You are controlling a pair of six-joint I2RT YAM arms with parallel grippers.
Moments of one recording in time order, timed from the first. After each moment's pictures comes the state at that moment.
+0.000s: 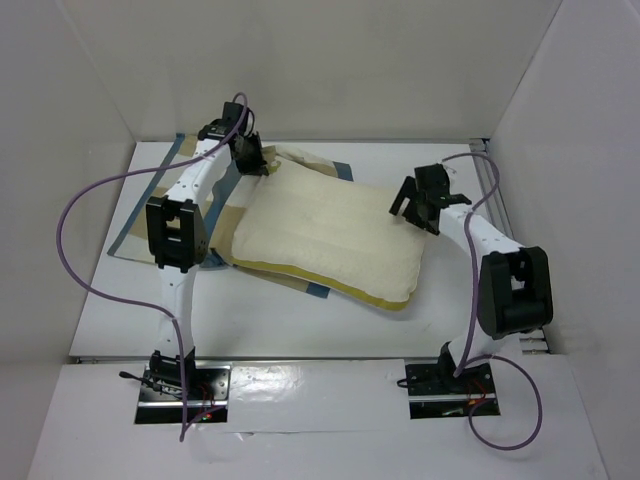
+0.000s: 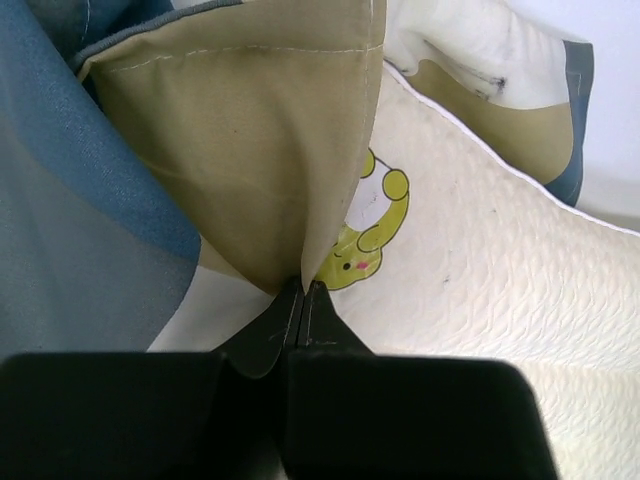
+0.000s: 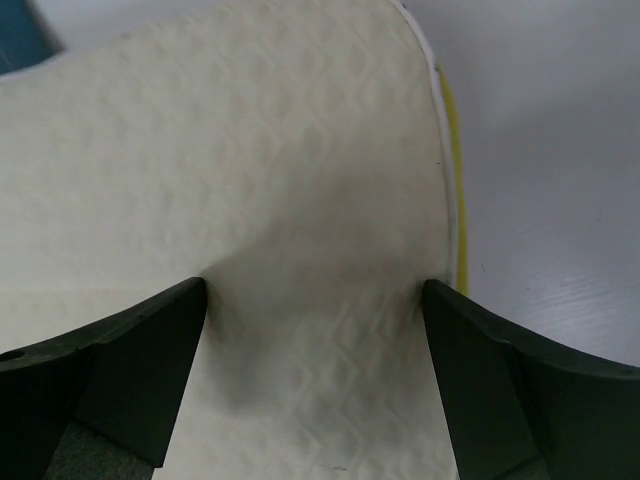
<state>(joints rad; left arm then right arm) -0.17 2.32 2.23 -0.83 0.16 -0.42 0.17 1.58 1.11 -0.37 0.21 0.59</state>
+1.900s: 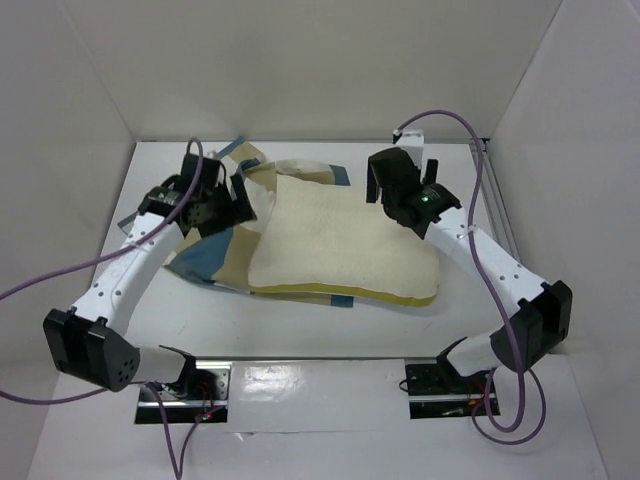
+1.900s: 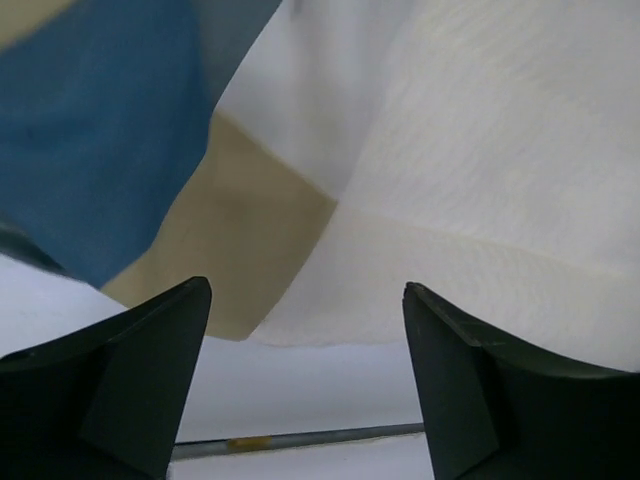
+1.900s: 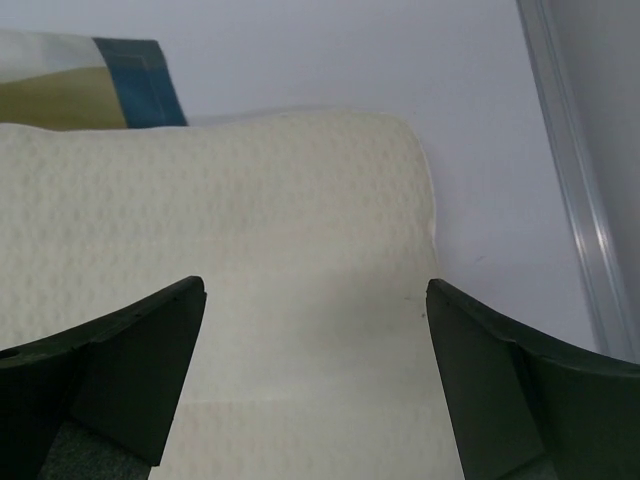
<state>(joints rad) -0.29 1.35 1.39 -0.88 -0.02 -0.60 0.55 1.41 1.37 -0.62 0.69 0.37</state>
